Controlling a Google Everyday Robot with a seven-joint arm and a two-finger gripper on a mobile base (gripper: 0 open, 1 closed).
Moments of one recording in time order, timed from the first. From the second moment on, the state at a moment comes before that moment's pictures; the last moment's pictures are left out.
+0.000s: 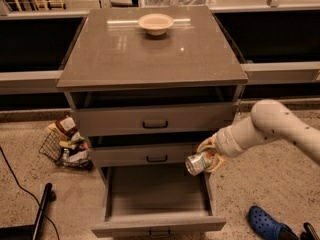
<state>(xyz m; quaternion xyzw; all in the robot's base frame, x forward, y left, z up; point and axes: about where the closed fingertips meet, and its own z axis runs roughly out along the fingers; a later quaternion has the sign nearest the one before) 0.537 -0.155 0.597 -0.81 0.49 0.12 0.30</state>
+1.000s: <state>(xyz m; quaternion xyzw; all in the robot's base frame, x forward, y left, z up) 0.564 -0.141 0.716 -0.82 0.49 0.10 0.28</state>
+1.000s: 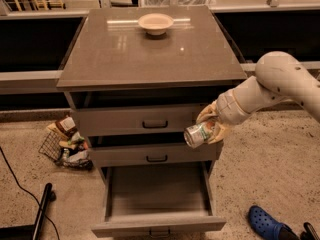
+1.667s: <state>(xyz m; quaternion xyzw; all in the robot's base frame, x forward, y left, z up) 0.574 -0.160 0.760 -0.81 0.50 0.07 0.31</state>
